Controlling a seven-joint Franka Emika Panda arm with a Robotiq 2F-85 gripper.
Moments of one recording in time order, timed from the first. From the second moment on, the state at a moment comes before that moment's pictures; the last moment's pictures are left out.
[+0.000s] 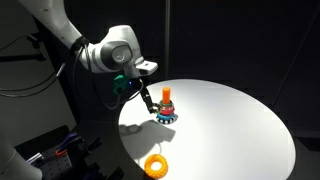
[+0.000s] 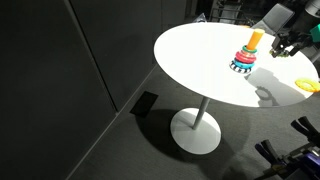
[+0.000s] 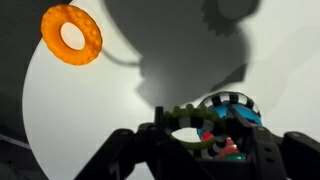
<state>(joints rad) -0.05 0.02 -0.13 -2.54 -0.47 2.71 0.70</state>
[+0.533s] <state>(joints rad) -0.05 0.08 -0.13 -2.54 -0.57 2.75 0.73</state>
